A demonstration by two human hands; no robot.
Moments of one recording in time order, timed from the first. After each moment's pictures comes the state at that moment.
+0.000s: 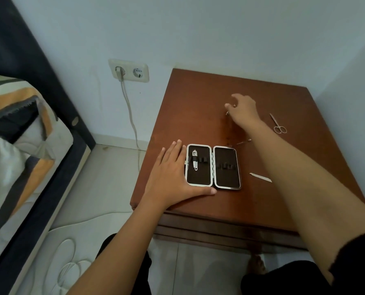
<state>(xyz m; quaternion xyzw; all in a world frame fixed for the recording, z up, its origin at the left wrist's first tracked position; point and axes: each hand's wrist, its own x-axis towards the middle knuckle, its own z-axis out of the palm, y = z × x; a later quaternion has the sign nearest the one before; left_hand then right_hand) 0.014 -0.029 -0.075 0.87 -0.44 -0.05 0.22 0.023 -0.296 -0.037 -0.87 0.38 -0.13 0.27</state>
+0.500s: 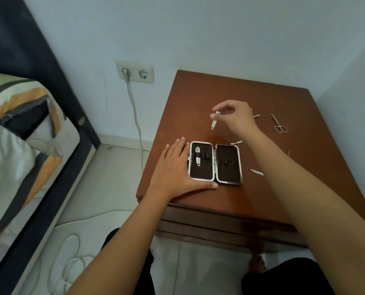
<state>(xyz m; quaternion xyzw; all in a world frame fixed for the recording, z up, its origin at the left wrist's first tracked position) 0.012 -0.029 -0.068 0.87 -0.43 -0.07 0.22 -0.003 -0.235 -0.014 -0.83 0.29 -0.21 0.42</state>
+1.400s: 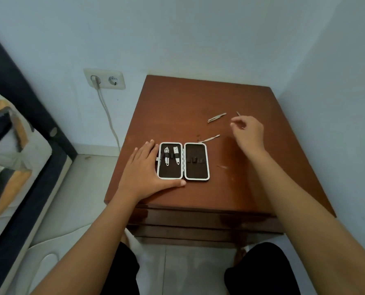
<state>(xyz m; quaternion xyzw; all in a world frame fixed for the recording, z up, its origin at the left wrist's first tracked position) 0.011 -0.029 -0.067 0.88 -0.42 -0.06 0.22 -0.100 -0.286 -0.036 -0.82 0.40 -0.29 0.28</state>
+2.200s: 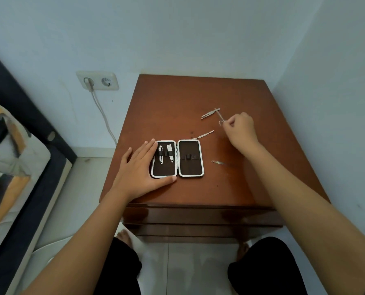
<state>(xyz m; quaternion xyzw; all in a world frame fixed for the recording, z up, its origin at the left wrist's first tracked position) 0.018 -0.027 -0.075 0.86 -0.47 -0.06 0.18 -0.099 -0.293 -0.041 -0.85 0.43 -0.19 0.25</state>
